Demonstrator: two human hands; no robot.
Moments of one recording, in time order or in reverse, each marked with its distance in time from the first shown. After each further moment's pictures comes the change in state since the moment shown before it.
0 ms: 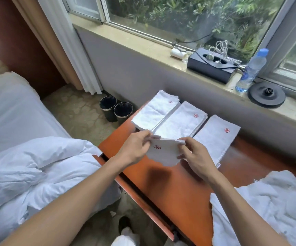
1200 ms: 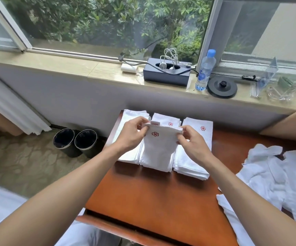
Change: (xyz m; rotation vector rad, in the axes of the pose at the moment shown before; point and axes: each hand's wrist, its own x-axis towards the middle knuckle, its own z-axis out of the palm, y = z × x) left_hand 0.211 -0.023 -0.021 -0.252 -0.201 0.194; right_hand 0.096 -0.015 -0.002 0.052 0.469 0.193
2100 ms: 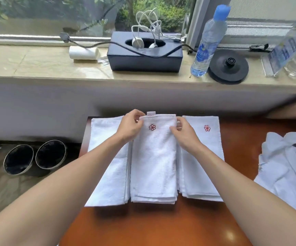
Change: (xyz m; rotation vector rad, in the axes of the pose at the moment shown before) left_hand 0.224 -0.124 0.093 0.027 -0.245 -0.147; right_hand 0.188 0.110 0.035 -0.006 0.163 0.347
